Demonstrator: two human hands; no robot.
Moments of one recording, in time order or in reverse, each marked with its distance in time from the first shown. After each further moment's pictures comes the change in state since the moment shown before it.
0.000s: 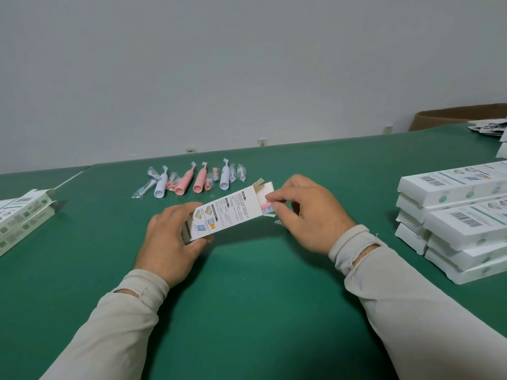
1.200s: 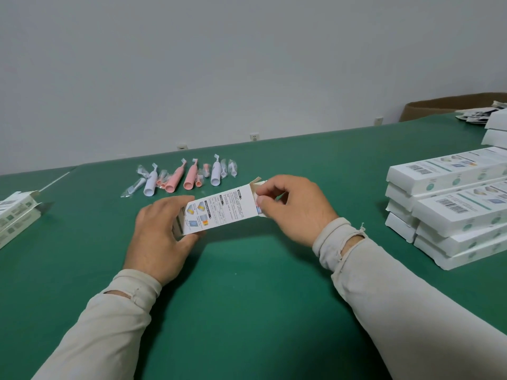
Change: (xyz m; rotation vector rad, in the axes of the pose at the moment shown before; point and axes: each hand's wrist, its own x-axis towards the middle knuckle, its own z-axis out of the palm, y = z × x) left_hand 0.001 0.005 -0.001 0.036 0.076 0.108; right_hand -0.001 -0.011 0.010 0.292 0.055 0.232
